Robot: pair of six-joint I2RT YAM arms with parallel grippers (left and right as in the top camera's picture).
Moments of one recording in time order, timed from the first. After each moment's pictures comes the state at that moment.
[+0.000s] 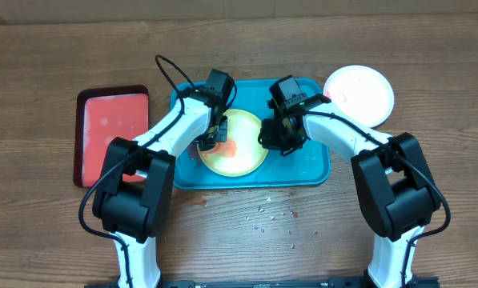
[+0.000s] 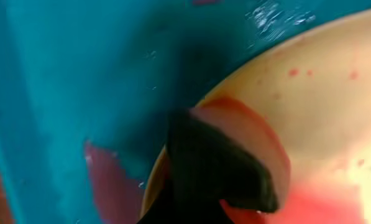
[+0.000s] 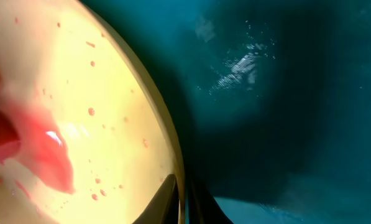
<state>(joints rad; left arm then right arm) -0.37 2.05 1.42 -0.82 -0.21 -0.35 0.44 2.05 1.35 -0.64 -0.29 0.46</state>
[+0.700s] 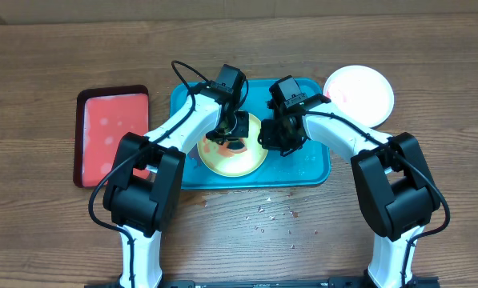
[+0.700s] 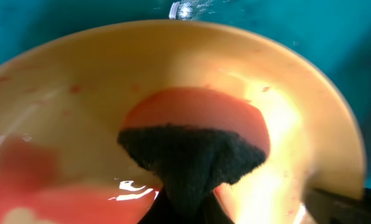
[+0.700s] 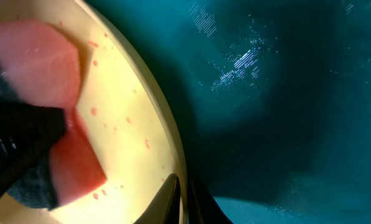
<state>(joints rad) -0.41 2.11 1.50 -0.77 0.12 -0.39 0.45 2.05 1.35 -0.65 -0.29 0.46</state>
